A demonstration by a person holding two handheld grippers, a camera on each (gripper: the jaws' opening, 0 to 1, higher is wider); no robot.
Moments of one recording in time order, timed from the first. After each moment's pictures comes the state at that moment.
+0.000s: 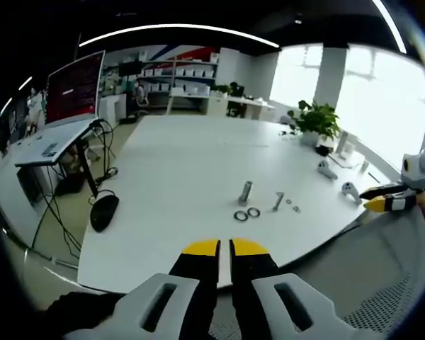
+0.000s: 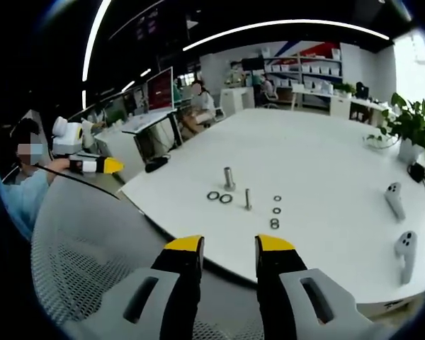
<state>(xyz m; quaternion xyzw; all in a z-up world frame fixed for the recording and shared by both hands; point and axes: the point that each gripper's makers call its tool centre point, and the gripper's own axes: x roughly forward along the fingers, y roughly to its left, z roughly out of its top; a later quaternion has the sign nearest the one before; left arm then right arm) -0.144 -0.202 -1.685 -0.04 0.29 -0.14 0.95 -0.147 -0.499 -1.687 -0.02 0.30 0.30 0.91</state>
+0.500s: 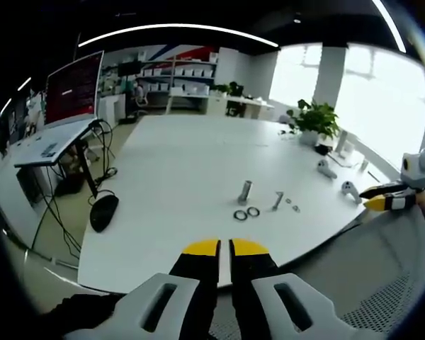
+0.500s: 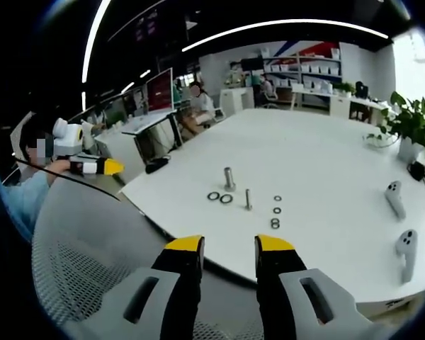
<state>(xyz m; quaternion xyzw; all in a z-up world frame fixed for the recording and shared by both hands) -0.145 -0.203 -1.685 -0.04 0.29 -0.14 0.94 -0.148 -0.499 -1.686 -0.02 0.29 0.30 0.91</state>
